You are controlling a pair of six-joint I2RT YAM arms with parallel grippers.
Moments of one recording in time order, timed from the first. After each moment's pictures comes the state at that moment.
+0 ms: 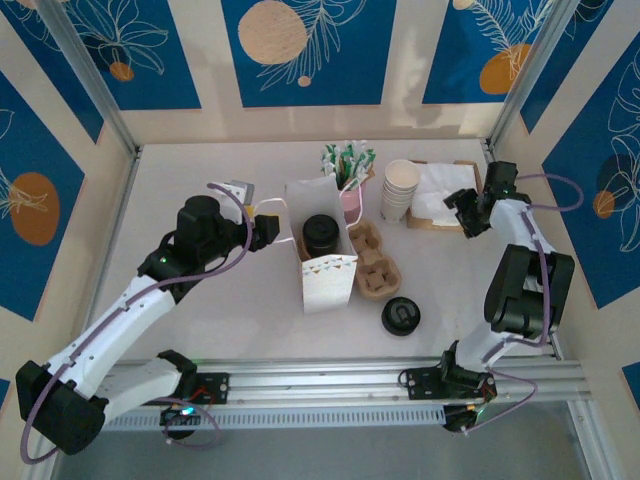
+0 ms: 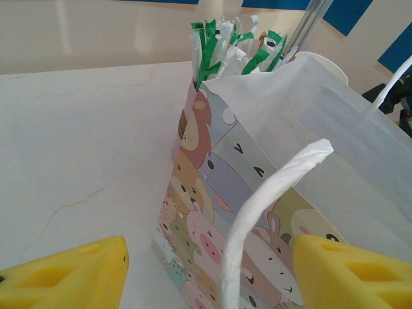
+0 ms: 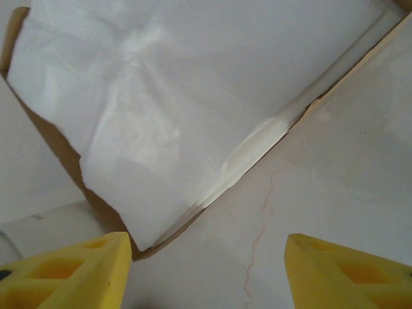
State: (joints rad) left arm -0.53 1.02 0.90 -0.27 0.13 -0.26; right arm -0.25 1.64 1.16 -0.59 -0.25 0.78
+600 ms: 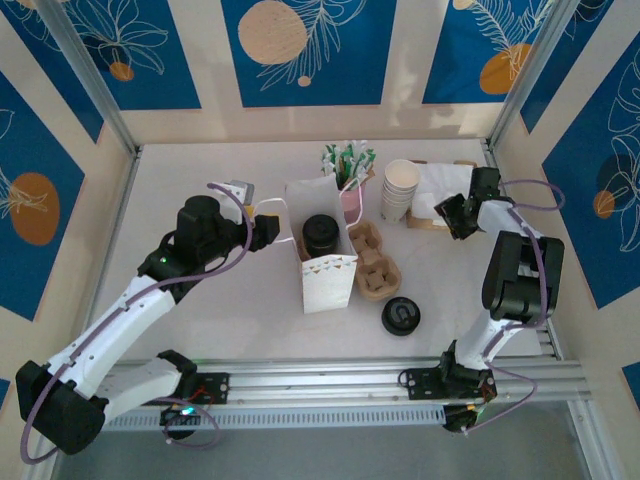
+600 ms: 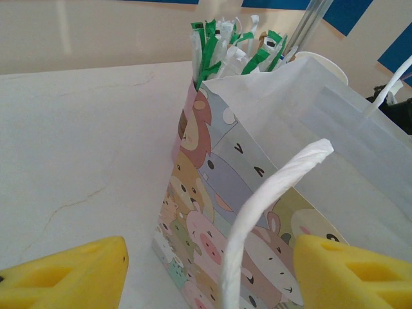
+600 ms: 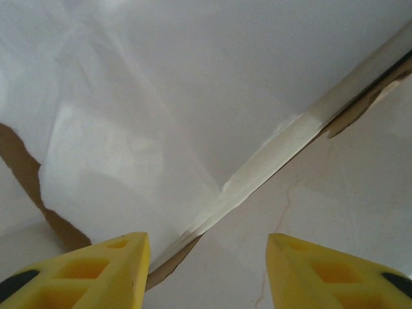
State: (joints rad) left arm -0.53 1.02 0.90 -0.27 0.13 -0.26; right arm -0.20 1.73 1.13 -0.48 -0.22 0.82
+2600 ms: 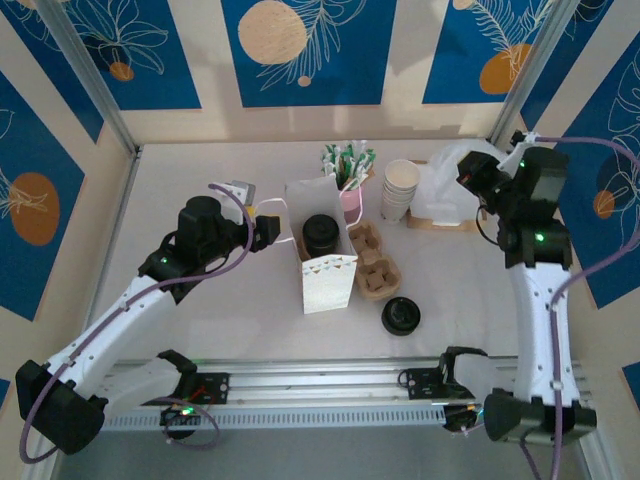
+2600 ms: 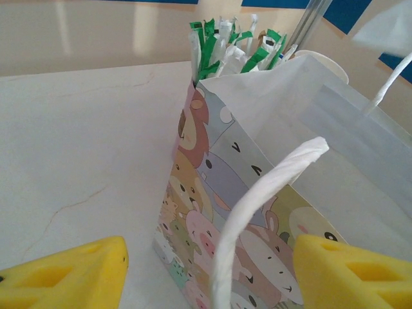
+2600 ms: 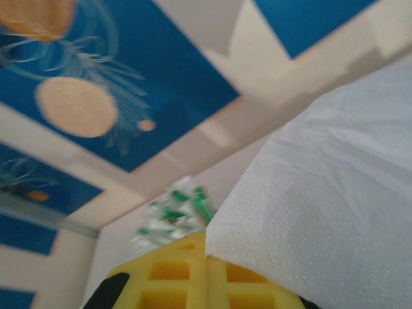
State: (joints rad) left arm -0.54 1.02 0.90 -0.27 0.12 -0.25; right arm -0.10 1.01 1.33 -0.61 -0.32 0.64
